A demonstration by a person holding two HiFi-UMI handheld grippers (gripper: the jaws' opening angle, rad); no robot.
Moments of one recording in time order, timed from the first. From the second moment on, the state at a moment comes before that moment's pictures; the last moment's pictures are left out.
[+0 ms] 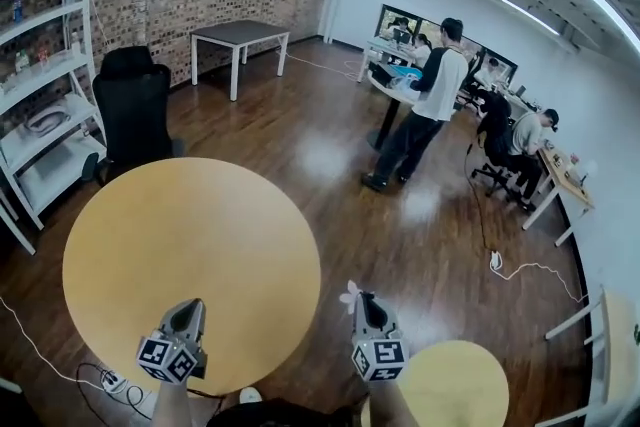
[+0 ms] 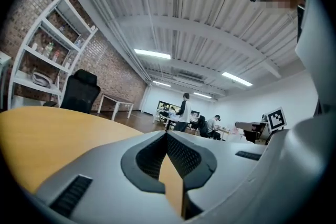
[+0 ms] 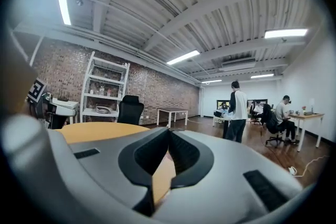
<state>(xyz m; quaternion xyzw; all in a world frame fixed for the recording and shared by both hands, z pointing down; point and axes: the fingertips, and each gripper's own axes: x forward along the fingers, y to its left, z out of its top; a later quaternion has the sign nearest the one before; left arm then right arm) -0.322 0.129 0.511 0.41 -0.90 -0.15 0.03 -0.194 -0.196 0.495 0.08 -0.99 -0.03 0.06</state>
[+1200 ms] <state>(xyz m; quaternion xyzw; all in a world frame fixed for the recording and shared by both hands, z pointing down) -0.151 0.441 0.563 -0.14 -0.97 -0.18 0.03 -0.423 0.214 0.612 -0.45 -0.87 -0.10 0.15</state>
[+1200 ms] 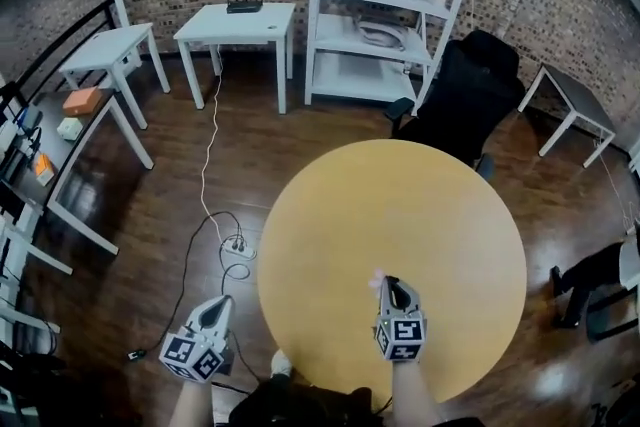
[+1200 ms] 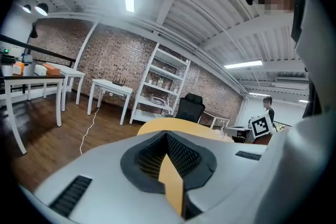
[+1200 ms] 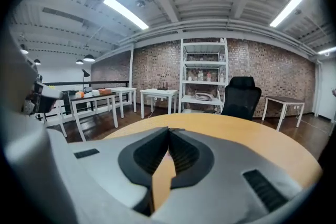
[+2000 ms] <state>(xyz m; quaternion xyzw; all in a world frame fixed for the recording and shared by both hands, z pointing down) -0.180 0.443 0.636 -0.11 -0.96 -0.23 0.12 -0.417 0.207 0.738 -0.39 -0.85 -0.18 0.29</state>
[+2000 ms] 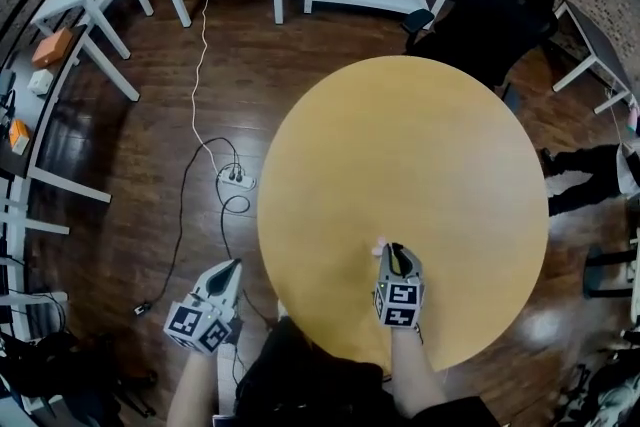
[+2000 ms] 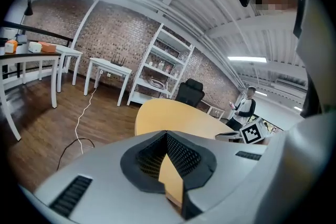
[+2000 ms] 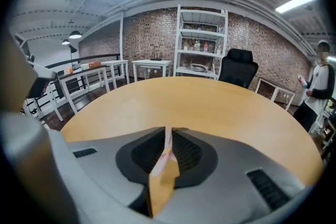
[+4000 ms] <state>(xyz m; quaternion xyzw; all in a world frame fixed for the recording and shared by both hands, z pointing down) -0.329 0.400 0.515 0.10 -0.98 -0.15 -0.05 -0.412 0.042 0.535 -0.17 -0.98 -0.05 0.05</state>
